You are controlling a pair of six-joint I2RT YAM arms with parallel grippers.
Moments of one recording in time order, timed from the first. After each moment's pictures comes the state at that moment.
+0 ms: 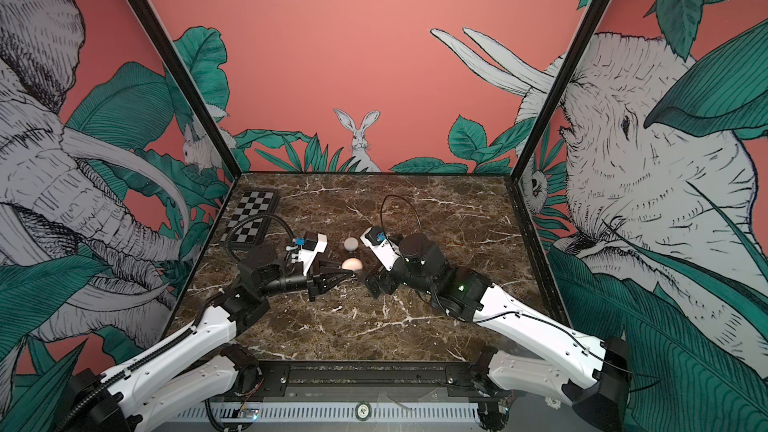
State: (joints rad) left arm -0.62 0.90 0.49 0.28 0.79 -0.24; right arm 0.96 1.06 0.96 -0.34 -0.02 -0.04
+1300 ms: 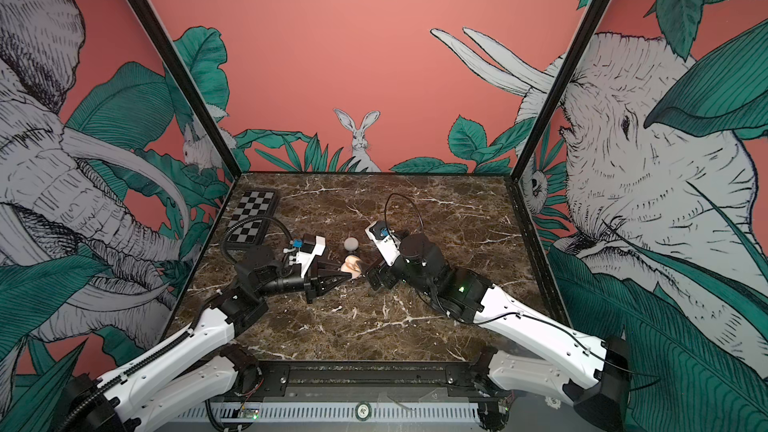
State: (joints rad) left arm -0.63 0.87 0.49 0.28 0.83 -0.21; right arm 0.97 1.05 0.96 -0.31 0.13 -0.02
